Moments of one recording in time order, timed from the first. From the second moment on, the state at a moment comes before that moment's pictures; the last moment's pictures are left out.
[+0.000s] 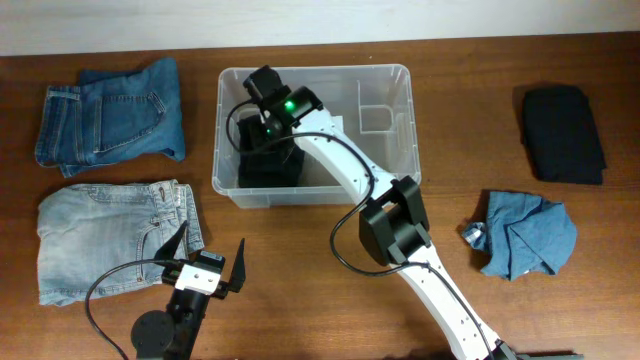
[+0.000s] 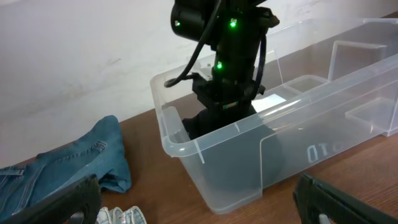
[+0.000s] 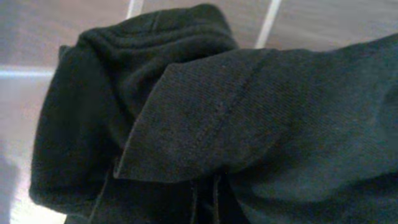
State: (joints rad) left arm -0.02 0.02 0.01 -0.05 0.25 0.30; right arm 0.64 2.75 2.67 -1.08 -0.12 0.38
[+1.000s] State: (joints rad) left arm -0.02 0.02 0.01 -0.05 0.25 0.30; right arm 0.65 2.72 2.79 -1.50 -0.11 0.43
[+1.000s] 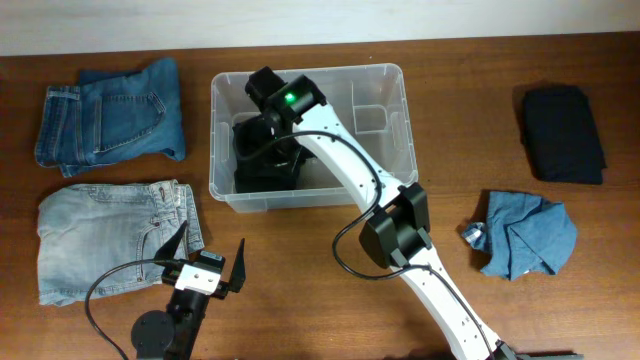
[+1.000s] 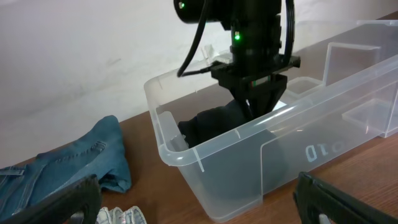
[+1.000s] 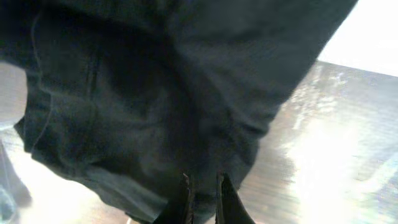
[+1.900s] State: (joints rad) left arm -0.02 0.02 0.01 -0.05 0.25 0.30; right arm 0.69 2.69 2.94 -1.43 0.02 0.47
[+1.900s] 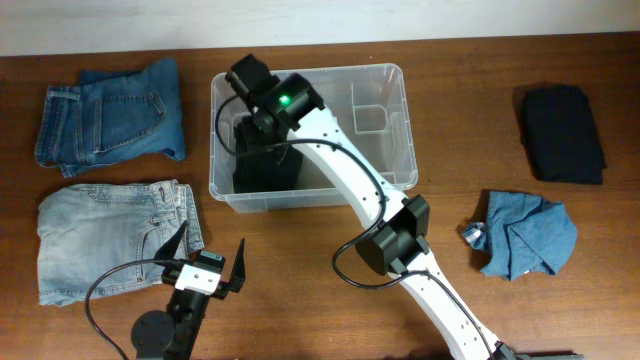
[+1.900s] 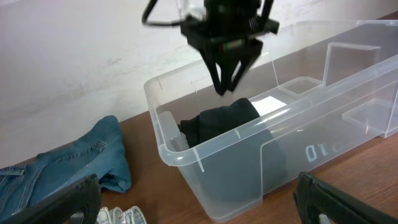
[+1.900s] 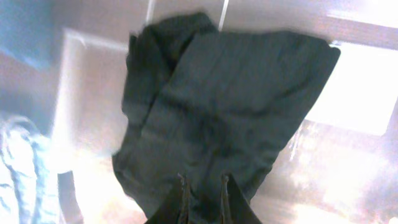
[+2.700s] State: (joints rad) left arm -0.02 0.02 0.01 -0.05 0.25 0.30; right arm 0.69 2.69 2.53 -1.00 -0.01 0.47
